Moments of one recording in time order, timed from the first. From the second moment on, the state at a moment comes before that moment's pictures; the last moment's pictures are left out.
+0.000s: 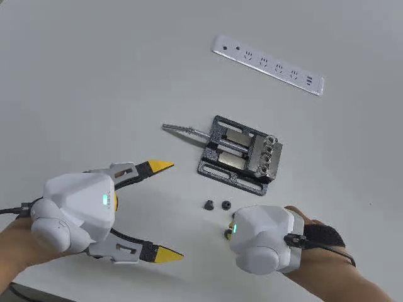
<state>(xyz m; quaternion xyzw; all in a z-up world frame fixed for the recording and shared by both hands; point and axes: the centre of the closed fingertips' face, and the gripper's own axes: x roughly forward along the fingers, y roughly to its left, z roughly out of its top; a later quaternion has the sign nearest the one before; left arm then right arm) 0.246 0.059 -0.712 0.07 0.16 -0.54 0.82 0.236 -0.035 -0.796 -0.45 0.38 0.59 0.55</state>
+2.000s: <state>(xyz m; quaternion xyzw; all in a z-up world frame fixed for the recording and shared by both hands) 0.244 0.058 -0.718 0.07 0.17 -0.54 0.82 0.235 -0.038 -0.802 -0.48 0.37 0.60 0.52</state>
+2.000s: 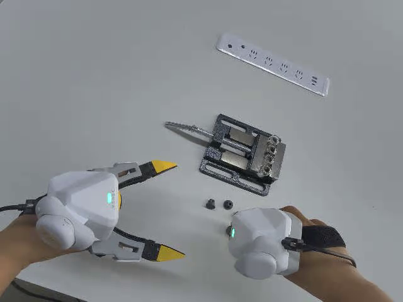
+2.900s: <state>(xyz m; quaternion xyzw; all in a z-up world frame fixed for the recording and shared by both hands) 0.246 0.043 -0.737 0.07 0.17 -0.56 0.81 0.242 -0.039 -0.784 -0.46 0.38 0.59 0.54</state>
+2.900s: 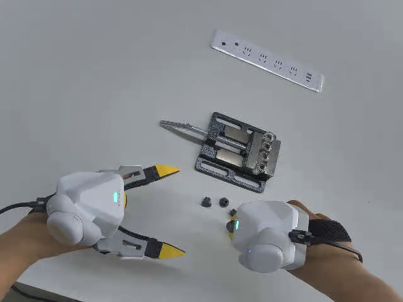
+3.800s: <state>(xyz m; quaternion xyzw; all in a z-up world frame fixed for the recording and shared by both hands) 0.261 0.020 -0.730 0.07 0.16 -0.58 0.79 0.276 -0.055 -0.752 -0.45 0.38 0.57 0.57</state>
